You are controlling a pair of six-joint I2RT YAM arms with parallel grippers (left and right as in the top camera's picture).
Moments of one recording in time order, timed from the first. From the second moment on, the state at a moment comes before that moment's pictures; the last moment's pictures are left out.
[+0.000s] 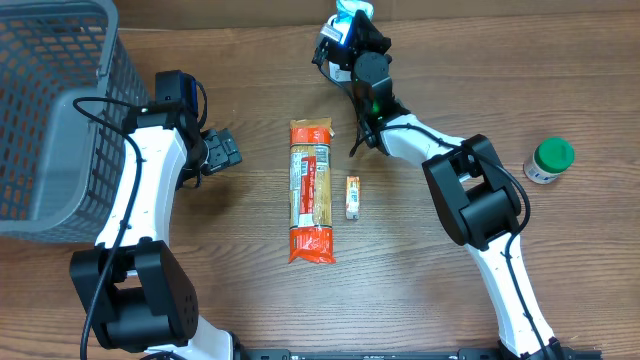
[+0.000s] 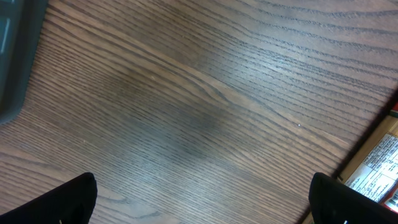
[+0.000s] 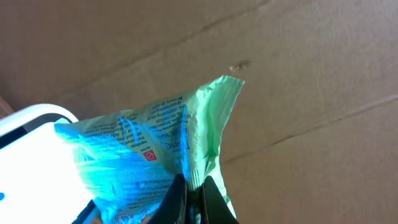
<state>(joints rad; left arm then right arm) 0.11 1.74 1.40 -1.04 -0.10 -0.36 0.50 2.52 1.79 0.79 0.43 -1.16</state>
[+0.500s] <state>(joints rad) 0.11 1.74 1.40 -1.04 -0.10 -0.36 0.54 2.52 1.79 0.73 0.59 -1.15</state>
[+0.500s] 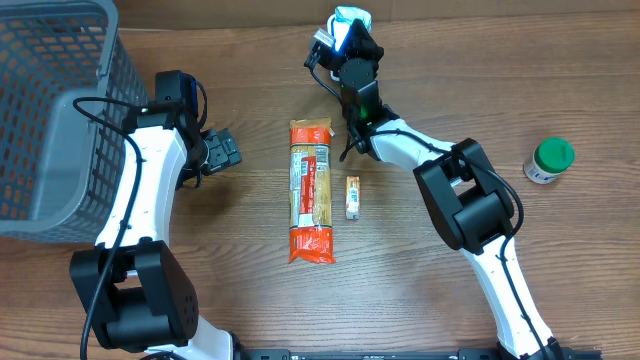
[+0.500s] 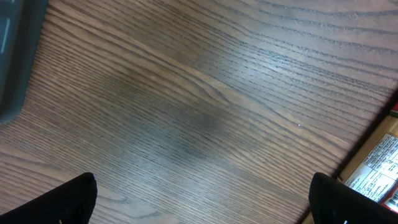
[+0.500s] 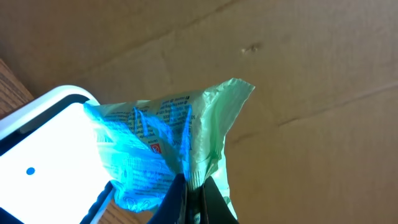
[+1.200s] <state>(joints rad) 0.11 1.74 1.40 -1.04 -0.10 -0.36 0.58 2.52 1.80 0.58 0.67 -1.08</state>
